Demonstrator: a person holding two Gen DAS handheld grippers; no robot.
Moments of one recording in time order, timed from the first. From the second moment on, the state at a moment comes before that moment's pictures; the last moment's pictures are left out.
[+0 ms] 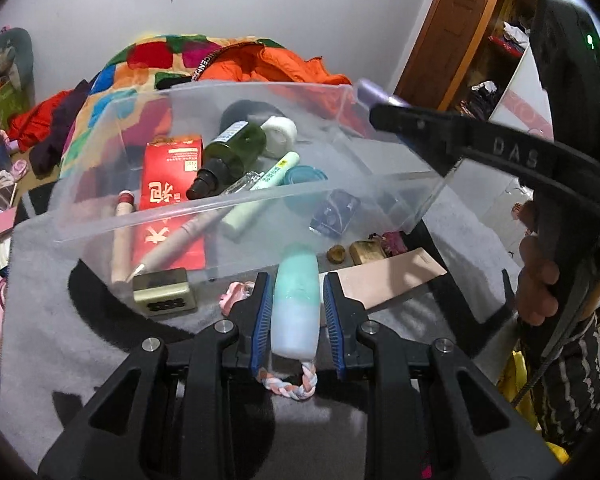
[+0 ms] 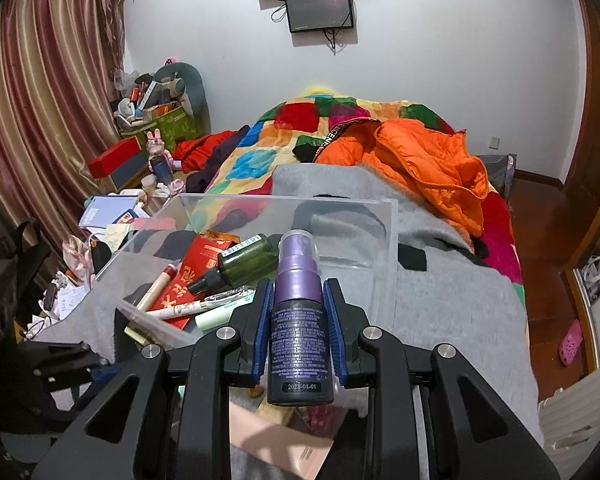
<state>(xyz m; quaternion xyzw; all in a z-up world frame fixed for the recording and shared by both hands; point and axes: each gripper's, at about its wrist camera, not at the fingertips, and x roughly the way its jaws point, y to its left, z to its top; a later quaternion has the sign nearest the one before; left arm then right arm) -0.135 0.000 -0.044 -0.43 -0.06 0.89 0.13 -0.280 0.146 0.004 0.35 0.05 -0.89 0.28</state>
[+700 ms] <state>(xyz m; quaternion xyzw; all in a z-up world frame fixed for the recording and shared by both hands) -0.121 0.012 -0.034 -0.40 -0.03 0.91 0.12 -0.311 0.122 -0.023 0.40 0.08 -0.88 0.26</state>
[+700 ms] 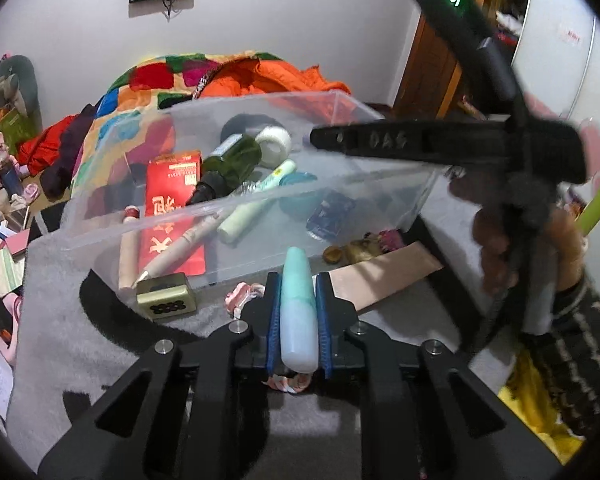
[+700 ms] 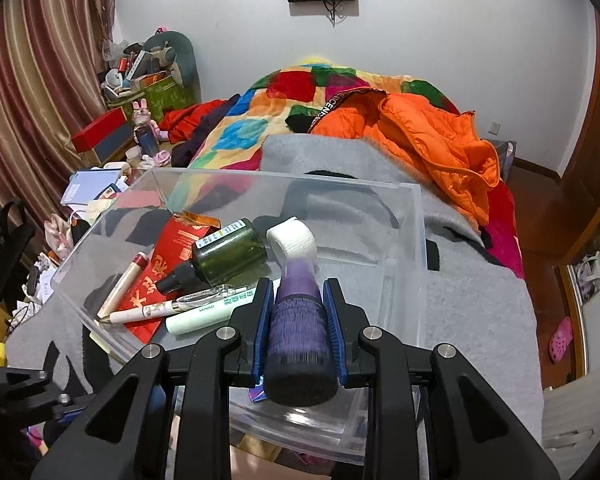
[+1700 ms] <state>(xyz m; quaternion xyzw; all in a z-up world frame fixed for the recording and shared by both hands) -0.185 -0.004 -0.005 -0.38 -0.06 0.92 0.08 -0.256 0.164 -0.001 0.36 0.06 -0.88 0.30</state>
